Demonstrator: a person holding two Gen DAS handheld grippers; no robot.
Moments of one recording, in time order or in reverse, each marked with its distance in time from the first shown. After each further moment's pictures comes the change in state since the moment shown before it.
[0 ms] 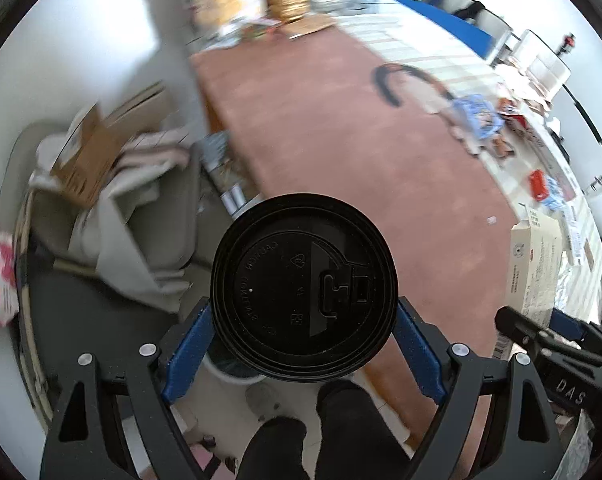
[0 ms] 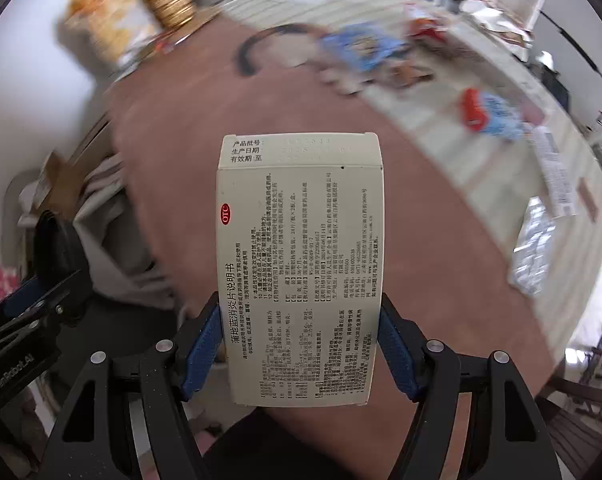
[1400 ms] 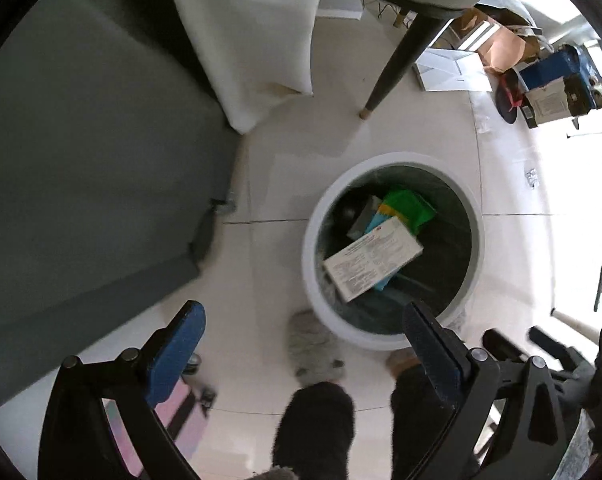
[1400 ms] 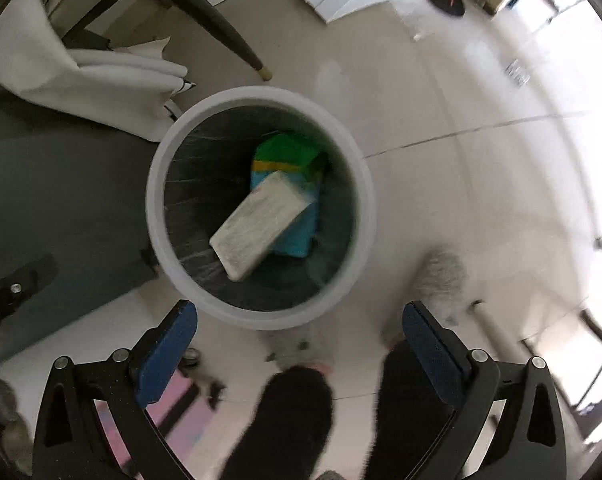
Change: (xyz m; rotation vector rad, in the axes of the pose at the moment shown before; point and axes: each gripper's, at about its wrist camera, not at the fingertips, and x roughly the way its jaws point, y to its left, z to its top) left arm 0.359 0.294 -0.219 -0.467 0.391 0.078; right arm 0.485 0.211 -0.200 -0.357 0.464 0.019
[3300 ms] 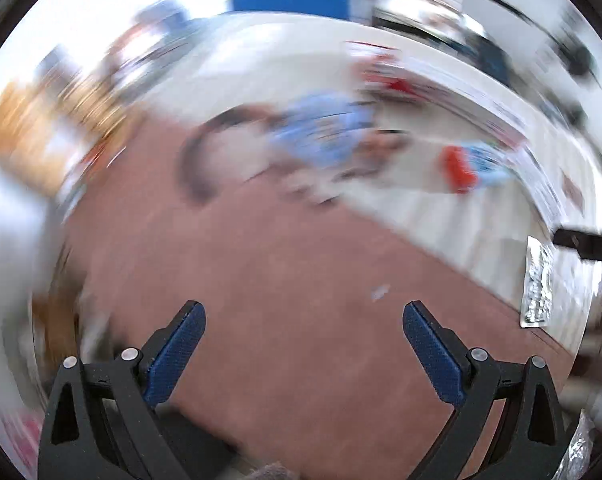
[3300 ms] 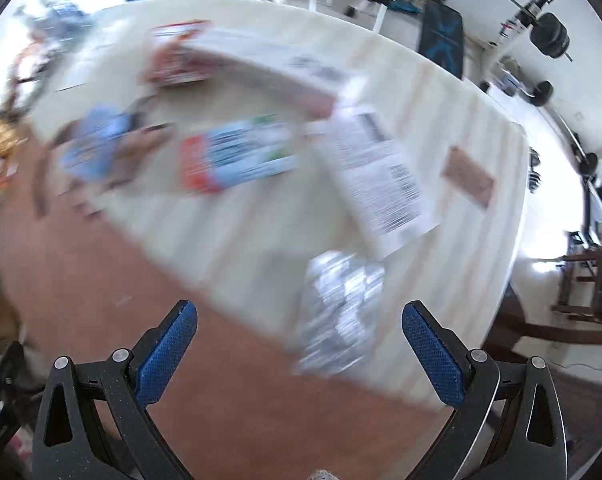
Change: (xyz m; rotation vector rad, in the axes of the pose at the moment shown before) left arm -0.393 -0.587 -0.104 1.059 -0.423 0.031; right arm -0.521 -0.512 -0.126 0.782 -0.334 -0.138
